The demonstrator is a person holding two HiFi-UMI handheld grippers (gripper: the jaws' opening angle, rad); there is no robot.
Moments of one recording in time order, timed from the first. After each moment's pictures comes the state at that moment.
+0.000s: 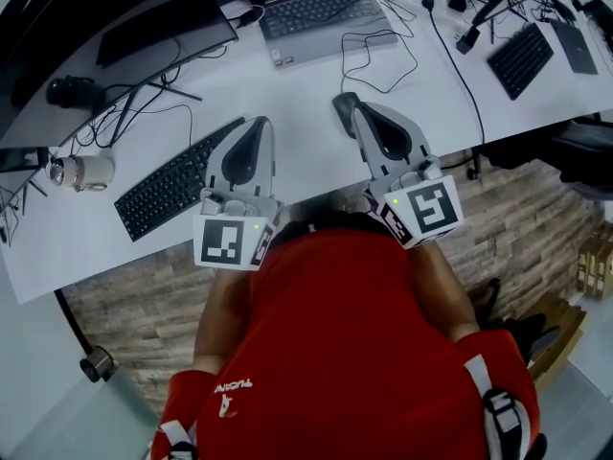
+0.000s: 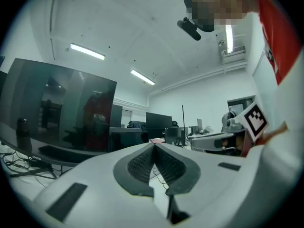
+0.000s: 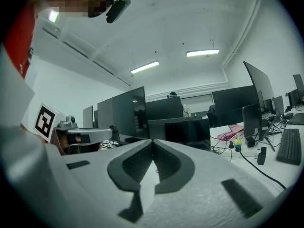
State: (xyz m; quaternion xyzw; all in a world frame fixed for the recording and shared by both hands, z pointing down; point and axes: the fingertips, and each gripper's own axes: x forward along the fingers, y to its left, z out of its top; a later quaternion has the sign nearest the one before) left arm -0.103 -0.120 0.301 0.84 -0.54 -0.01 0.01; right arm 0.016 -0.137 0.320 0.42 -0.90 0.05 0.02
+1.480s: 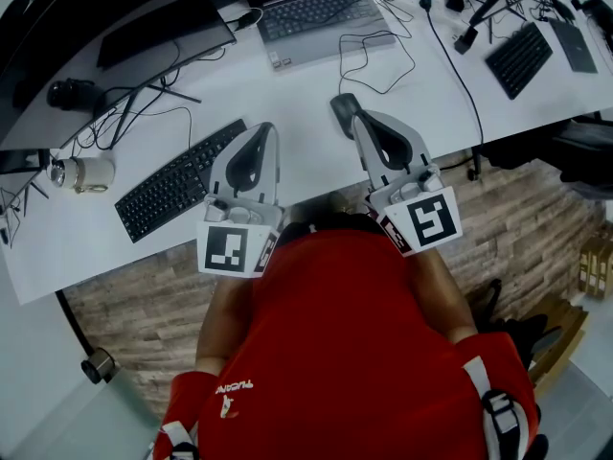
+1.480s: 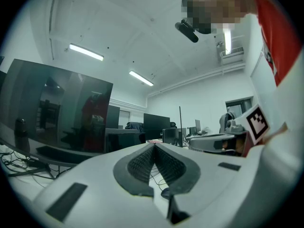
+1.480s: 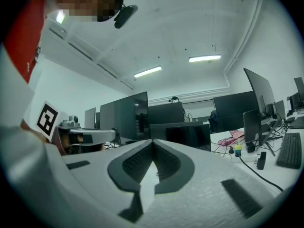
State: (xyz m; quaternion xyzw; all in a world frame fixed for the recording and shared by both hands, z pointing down) left arm -0.091 -0.112 0.296 0.84 -0.54 -0.01 0.00; right arm 0.020 -0.124 0.310 0.42 -0.91 0.02 0.00
